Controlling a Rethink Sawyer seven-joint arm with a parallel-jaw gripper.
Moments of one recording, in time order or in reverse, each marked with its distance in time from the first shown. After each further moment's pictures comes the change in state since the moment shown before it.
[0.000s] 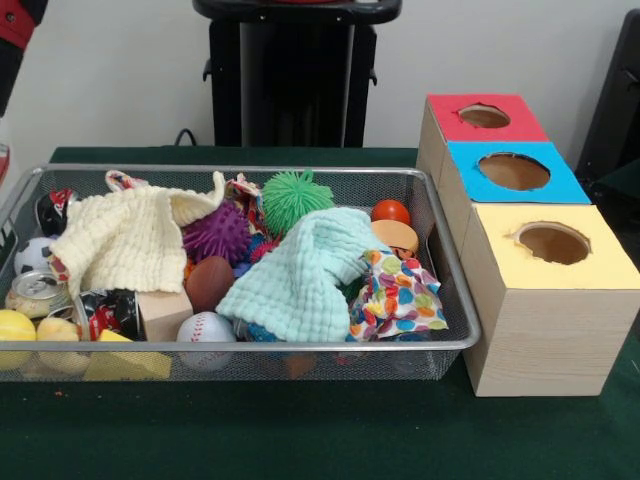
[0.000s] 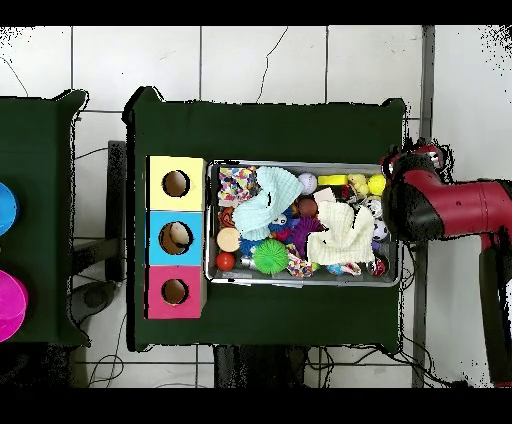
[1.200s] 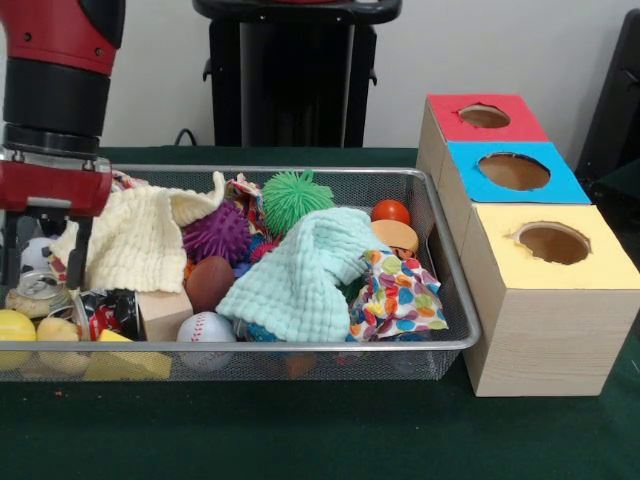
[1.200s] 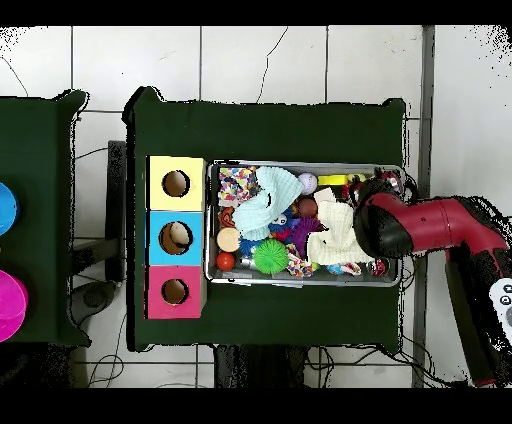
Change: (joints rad) arm -0.004 0.031 0.001 0.144 0.046 0.012 0.000
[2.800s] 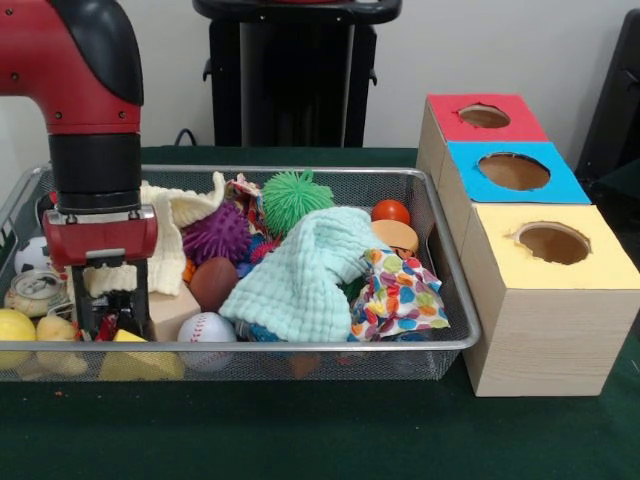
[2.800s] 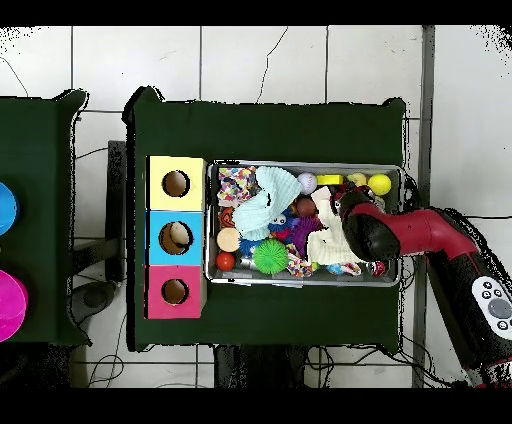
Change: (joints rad) arm -0.110 0.193 0.112 0.012 -0.001 -0.003 0.000
